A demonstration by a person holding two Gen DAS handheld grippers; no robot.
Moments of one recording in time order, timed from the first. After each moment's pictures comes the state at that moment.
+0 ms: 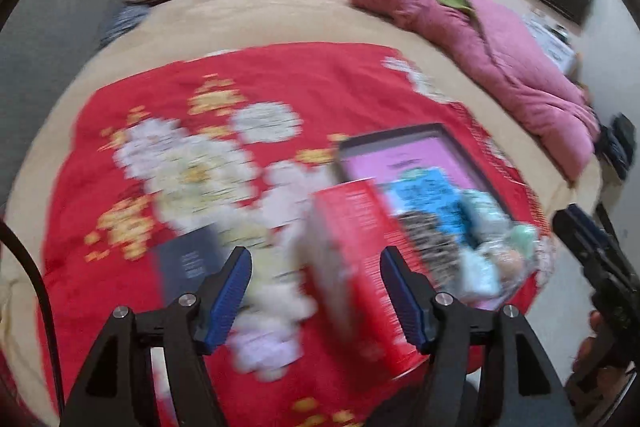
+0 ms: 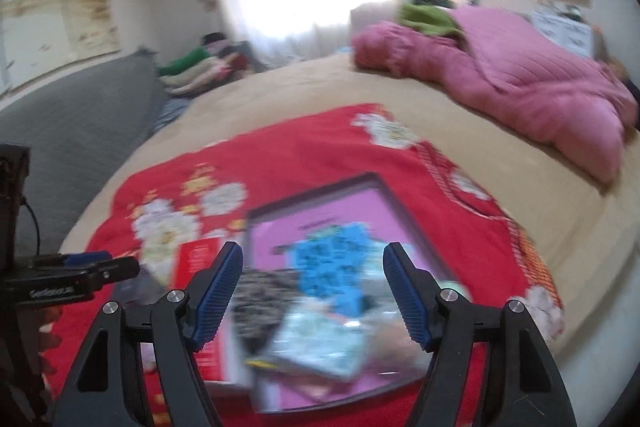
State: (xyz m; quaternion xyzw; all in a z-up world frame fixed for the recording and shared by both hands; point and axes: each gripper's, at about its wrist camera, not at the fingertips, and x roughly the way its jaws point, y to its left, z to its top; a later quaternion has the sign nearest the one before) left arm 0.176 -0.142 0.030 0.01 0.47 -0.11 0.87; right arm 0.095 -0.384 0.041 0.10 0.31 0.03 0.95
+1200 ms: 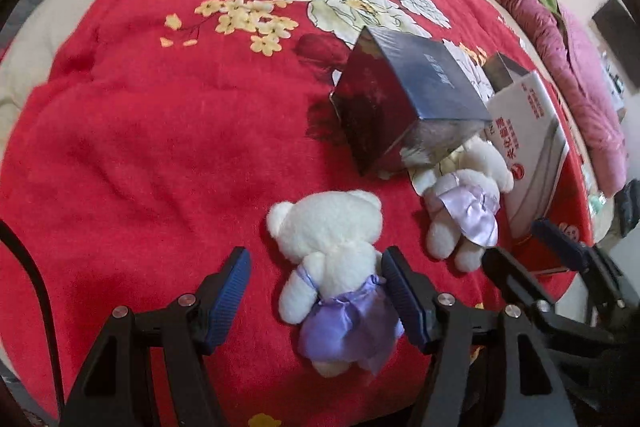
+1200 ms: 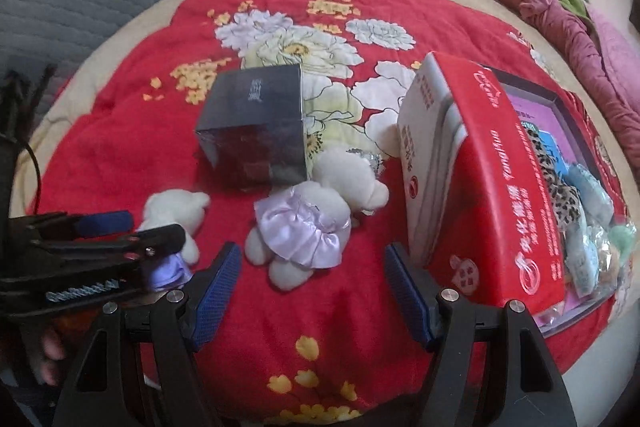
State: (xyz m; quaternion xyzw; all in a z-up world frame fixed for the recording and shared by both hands) left arm 0.144 0.023 -0.110 -0.12 0.59 -0.06 0.79; right arm 0.122 -0.142 -0.082 -0.06 0.51 0.10 0.86
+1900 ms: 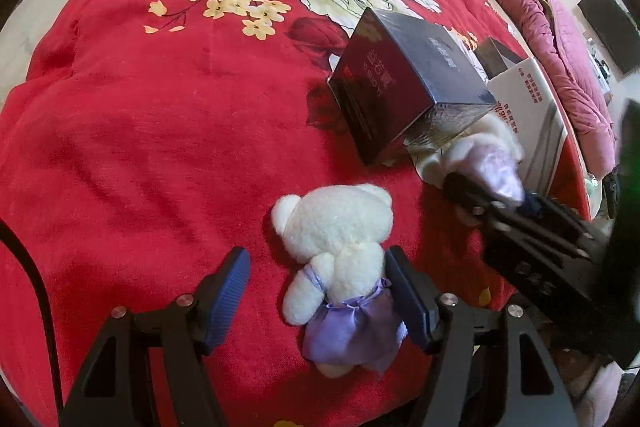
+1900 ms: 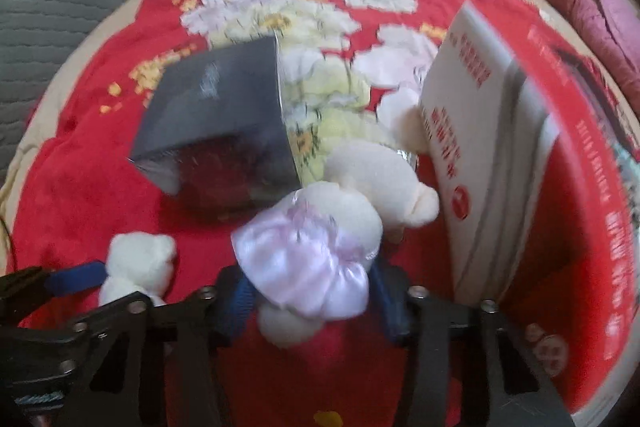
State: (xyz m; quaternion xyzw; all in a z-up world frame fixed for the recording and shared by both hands) left arm 0.149 0.029 -0.121 -0.11 0.61 -0.10 0.78; right arm 0.164 -0.137 -0.113 -0.02 0.53 0.08 0.84
